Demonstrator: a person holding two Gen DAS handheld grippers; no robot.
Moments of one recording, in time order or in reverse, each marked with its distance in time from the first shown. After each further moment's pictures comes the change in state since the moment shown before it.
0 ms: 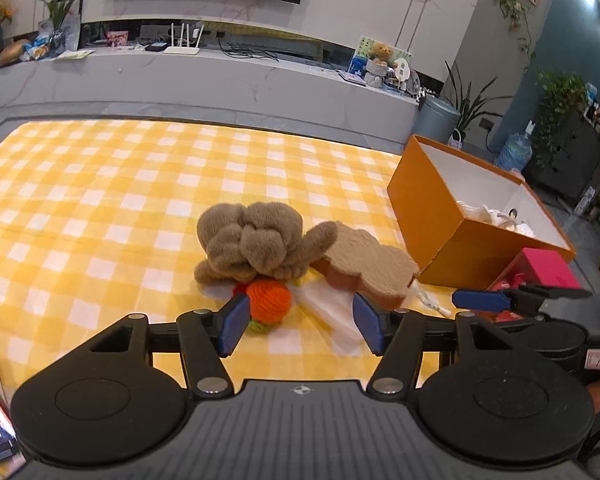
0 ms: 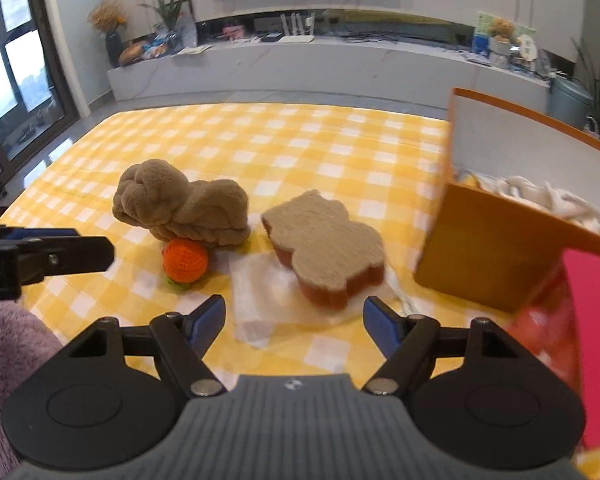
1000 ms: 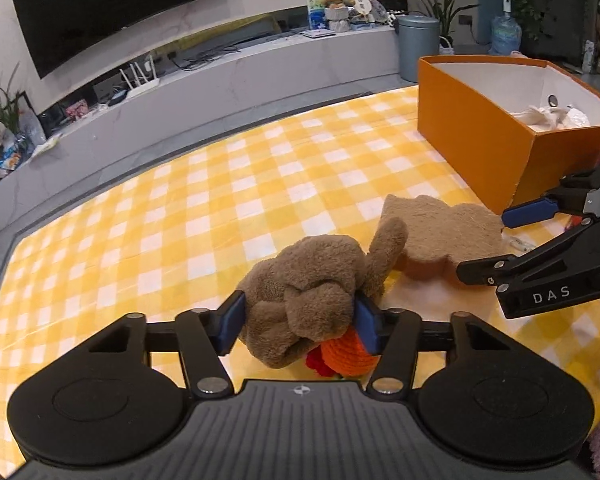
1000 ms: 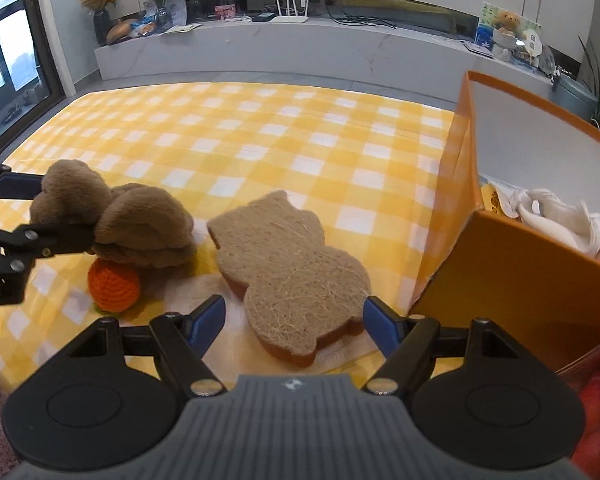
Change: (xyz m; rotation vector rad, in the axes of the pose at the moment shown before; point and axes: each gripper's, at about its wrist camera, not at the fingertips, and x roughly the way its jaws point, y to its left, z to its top) left arm 0.074 -0.008 0.032 0.421 0.086 0.153; right arm 0.070 -0.024 0.023 -0.025 0.047 -0.049
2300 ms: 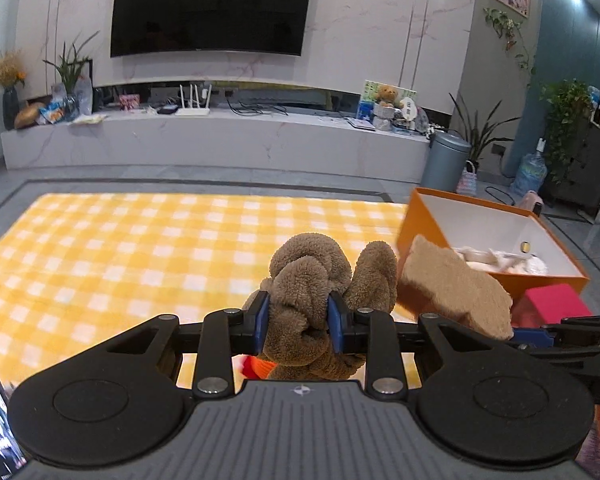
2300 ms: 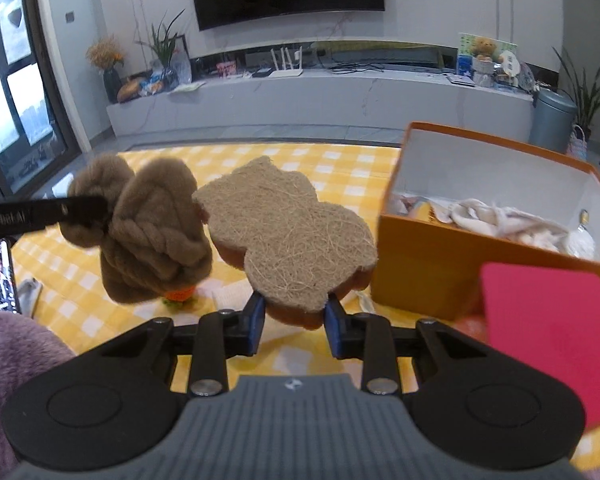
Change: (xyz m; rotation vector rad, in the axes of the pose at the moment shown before) left arm -0.097 -0.005 -0.005 -0.365 -0.222 -0.045; right arm -0.126 -0.022 -0.041 0.082 -0.159 0.050
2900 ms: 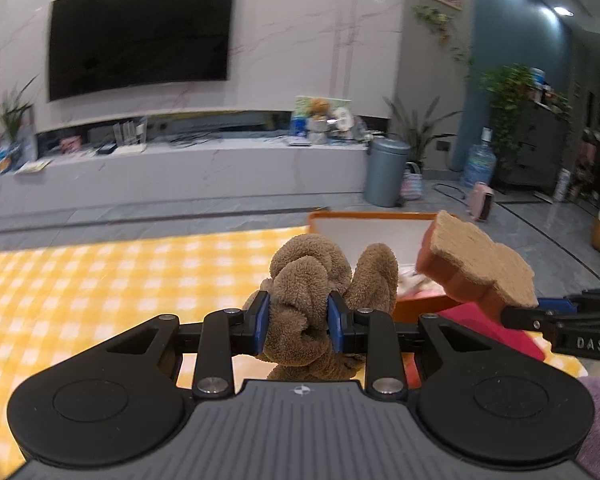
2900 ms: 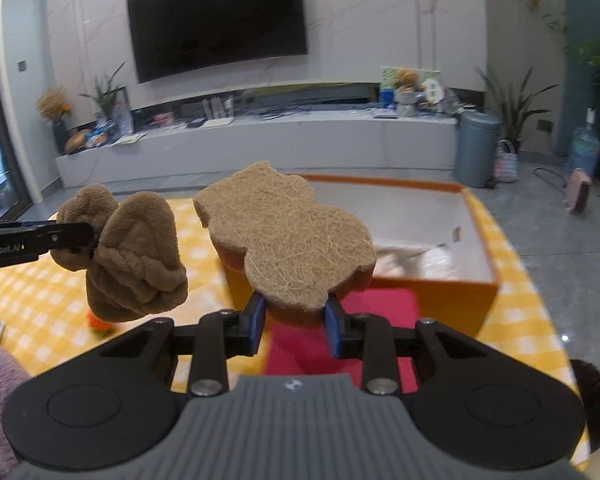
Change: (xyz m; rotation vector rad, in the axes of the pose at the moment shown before) left arm 0.005 -0.109 0.025 0.150 -0.066 -0.123; right arm -0.093 -0.099 0.003 0.074 -0.133 -0.165
